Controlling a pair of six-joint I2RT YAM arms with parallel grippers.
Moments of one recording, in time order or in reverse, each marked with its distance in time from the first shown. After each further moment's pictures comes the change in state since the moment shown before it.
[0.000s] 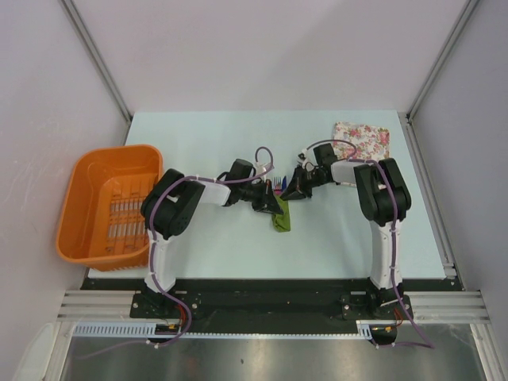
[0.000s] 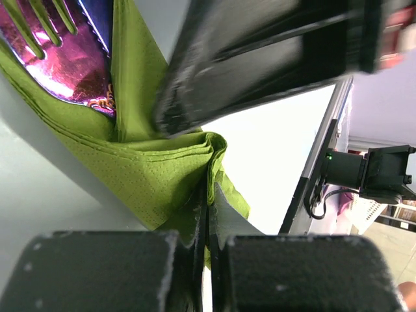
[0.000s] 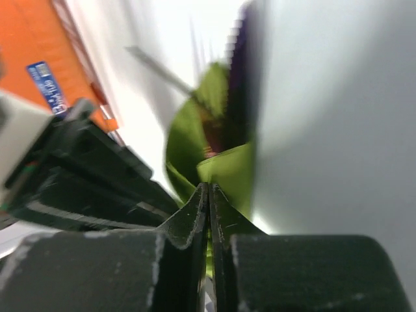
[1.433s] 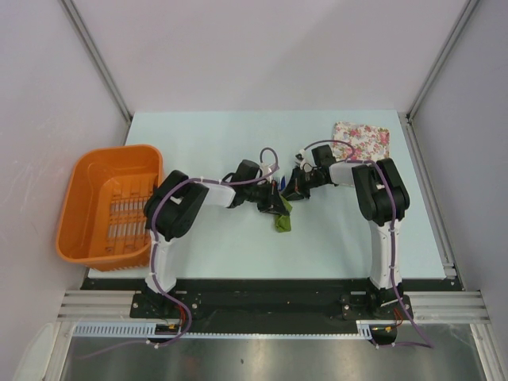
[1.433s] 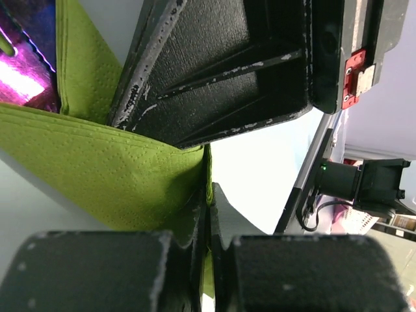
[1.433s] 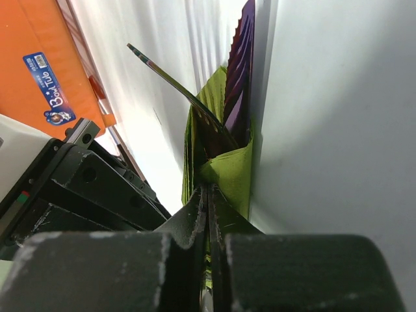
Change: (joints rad) left arm -0.056 0.002 0.017 0.019 -0.051 -0.072; right arm 0.020 0.031 -0.015 0.050 -0.008 -0.018
